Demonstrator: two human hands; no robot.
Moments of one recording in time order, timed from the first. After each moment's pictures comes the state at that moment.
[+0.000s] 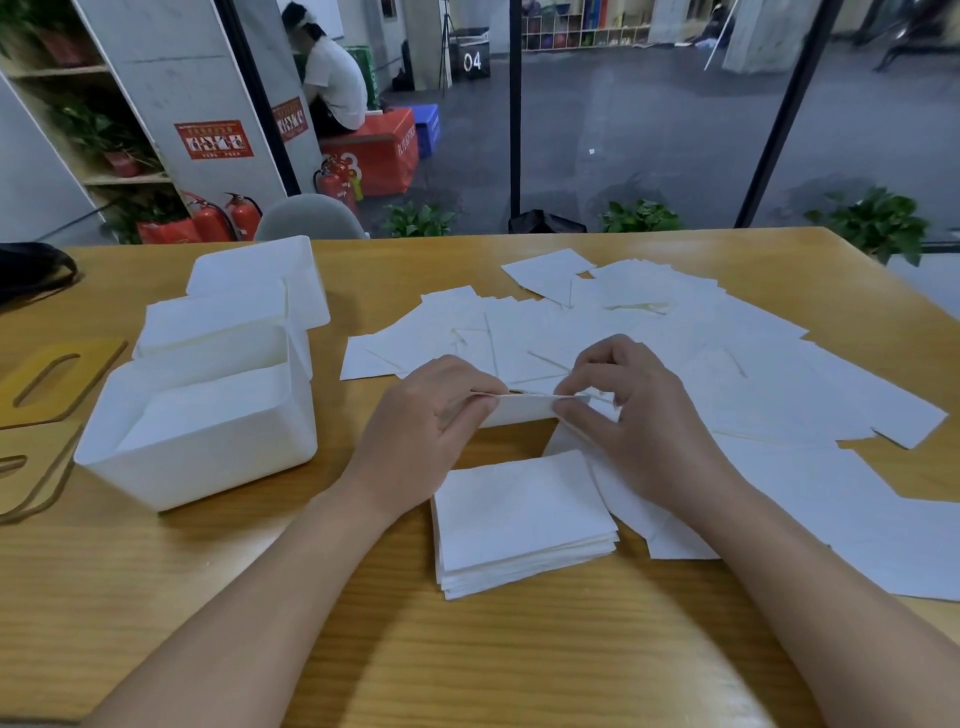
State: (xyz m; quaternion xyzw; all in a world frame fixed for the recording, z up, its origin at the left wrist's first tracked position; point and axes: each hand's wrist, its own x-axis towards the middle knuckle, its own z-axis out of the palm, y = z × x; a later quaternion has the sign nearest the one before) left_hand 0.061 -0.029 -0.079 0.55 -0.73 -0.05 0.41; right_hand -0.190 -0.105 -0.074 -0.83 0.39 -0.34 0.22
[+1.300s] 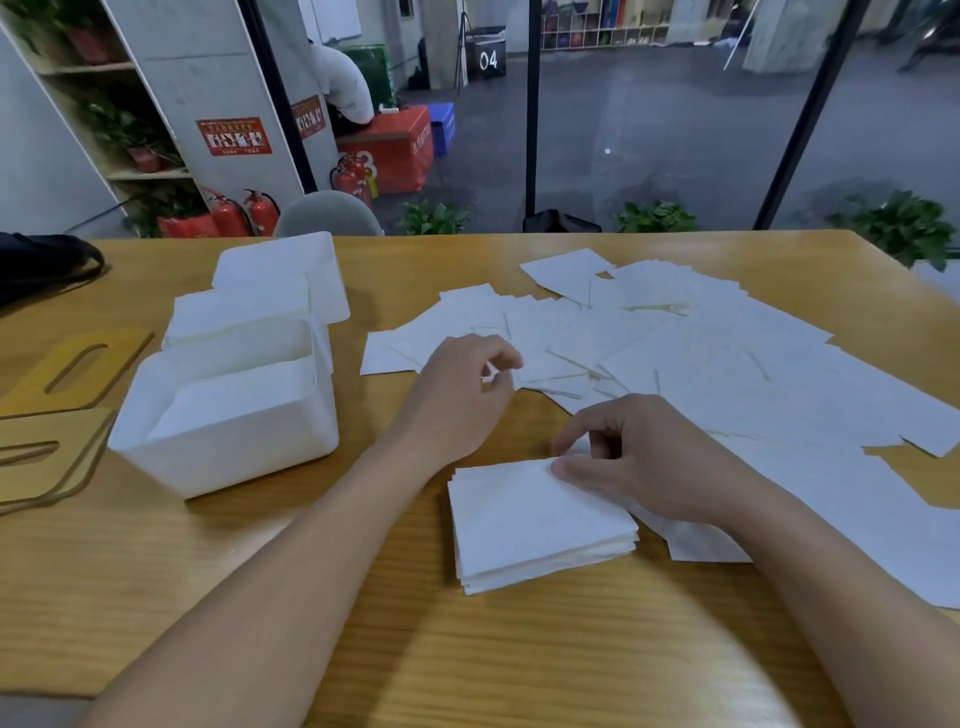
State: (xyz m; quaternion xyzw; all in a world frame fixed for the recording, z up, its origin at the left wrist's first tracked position) left_hand 0.059 -0.066 -0.076 0.66 -0.66 -0.12 0.35; right_hand -0.194 -0.098 -0.072 -0.84 0.35 -0.19 0.36
